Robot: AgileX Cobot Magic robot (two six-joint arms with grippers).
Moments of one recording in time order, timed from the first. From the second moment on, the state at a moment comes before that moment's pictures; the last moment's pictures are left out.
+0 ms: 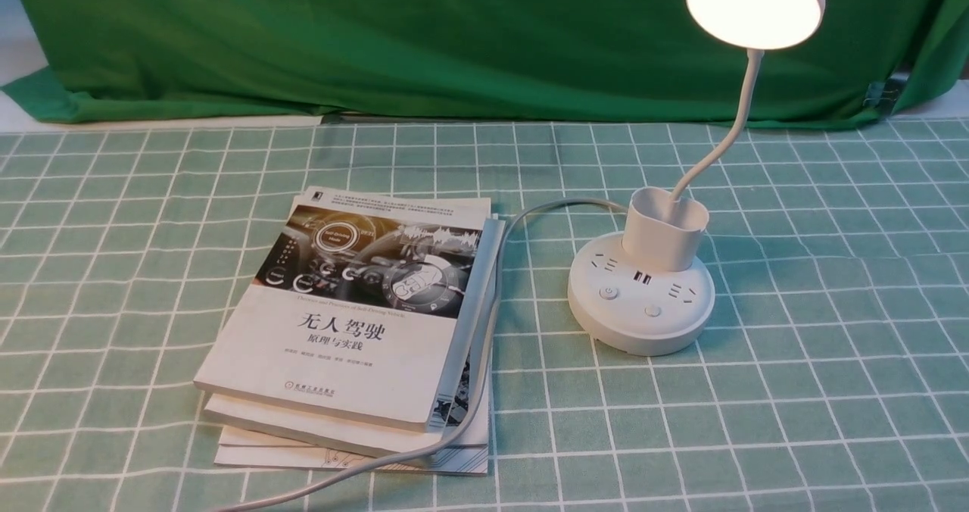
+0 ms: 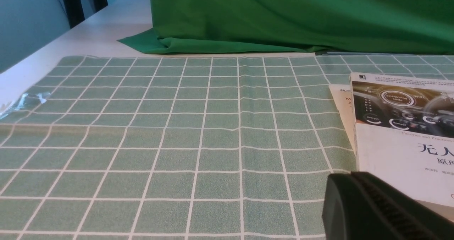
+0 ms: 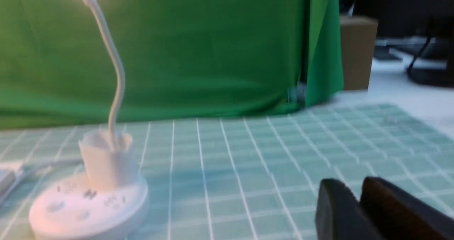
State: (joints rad) right arm -0.05 0.00 0.01 0.07 0.07 -0.01; left arm 0.07 0.00 0.01 -0.05 0.21 0.06
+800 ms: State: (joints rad) right arm 0.11 0.00 0.01 0.06 0.23 0.03; left arm 0.07 0.00 0.01 -0.05 0.21 0.06
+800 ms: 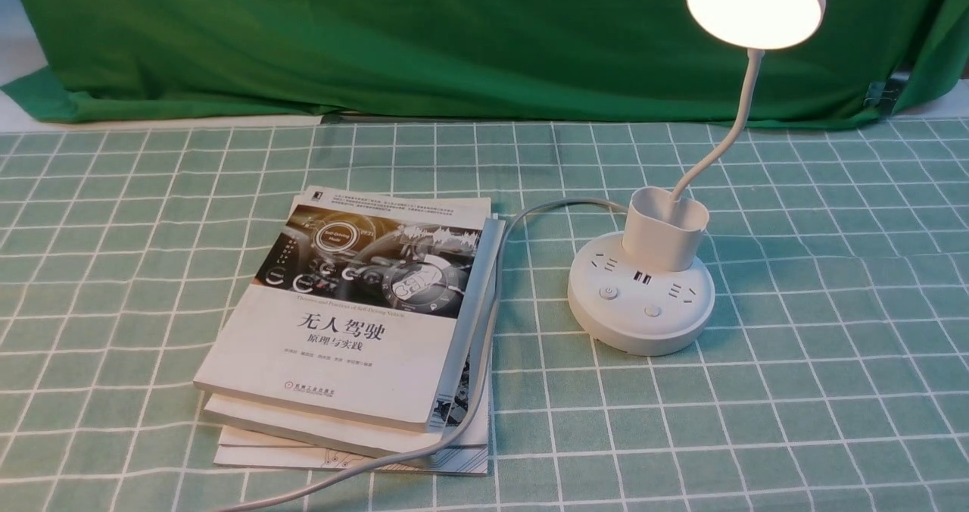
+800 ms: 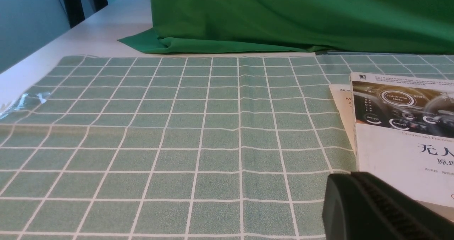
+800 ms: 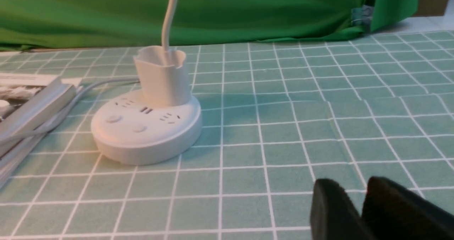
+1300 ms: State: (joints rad) right arm 0.11 0.00 0.01 0.06 0.23 0.03; left arm 0.07 0.00 0.01 -0.05 0.21 0.06
